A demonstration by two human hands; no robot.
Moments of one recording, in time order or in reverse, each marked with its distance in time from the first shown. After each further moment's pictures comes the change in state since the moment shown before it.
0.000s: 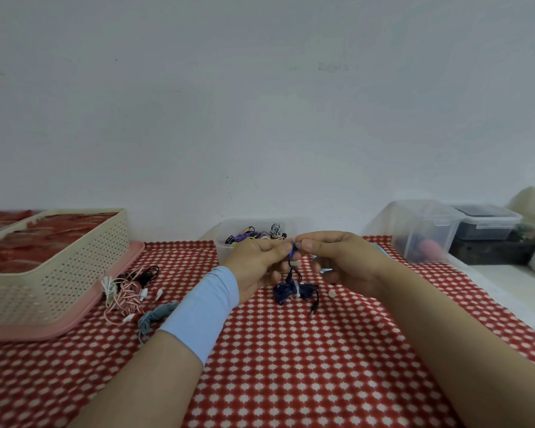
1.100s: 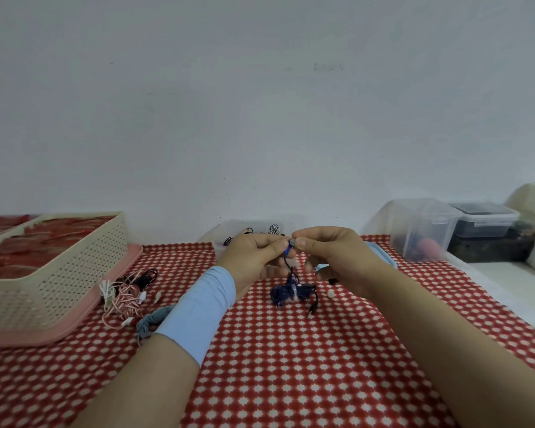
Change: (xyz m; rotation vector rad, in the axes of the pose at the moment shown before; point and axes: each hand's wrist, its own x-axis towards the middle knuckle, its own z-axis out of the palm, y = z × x) left_hand -0.004 0.005 -0.002 0.088 0.044 0.131; right_hand -0.006 -0.003 0.011 -0.051 0.118 -0.137
